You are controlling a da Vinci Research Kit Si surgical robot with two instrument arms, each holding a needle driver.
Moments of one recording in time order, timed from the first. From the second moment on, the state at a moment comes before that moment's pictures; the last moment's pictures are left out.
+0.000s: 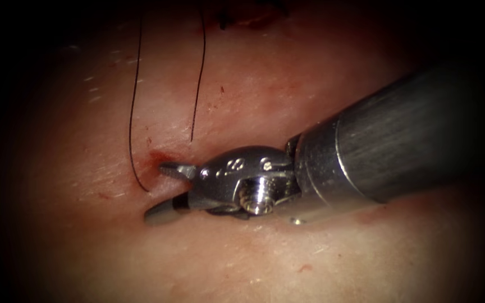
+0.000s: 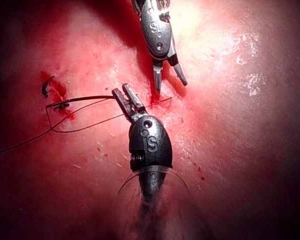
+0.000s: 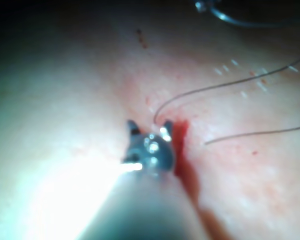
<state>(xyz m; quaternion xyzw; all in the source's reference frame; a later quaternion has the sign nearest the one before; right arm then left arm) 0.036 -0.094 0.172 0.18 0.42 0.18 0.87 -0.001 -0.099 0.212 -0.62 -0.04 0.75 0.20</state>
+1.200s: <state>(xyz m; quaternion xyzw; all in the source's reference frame) 0.034 -0.100 0.162 0.22 0.41 0.20 0.86 -0.002 -0.102 0.210 -0.64 -0.05 0.74 0.19</state>
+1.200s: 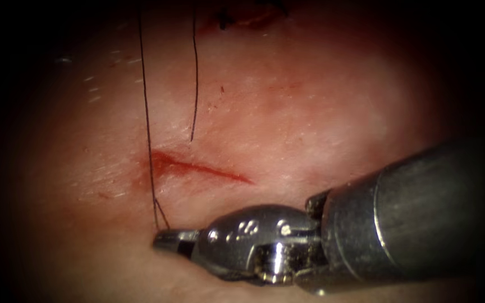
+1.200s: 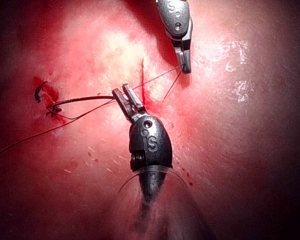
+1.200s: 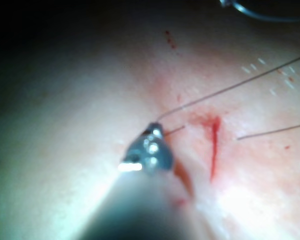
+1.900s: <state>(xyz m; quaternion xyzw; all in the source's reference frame) 0.036 -0.102 0.153 0.16 0.47 0.21 0.85 -0.001 -0.105 0.213 -0.64 -0.05 0.74 0.21</state>
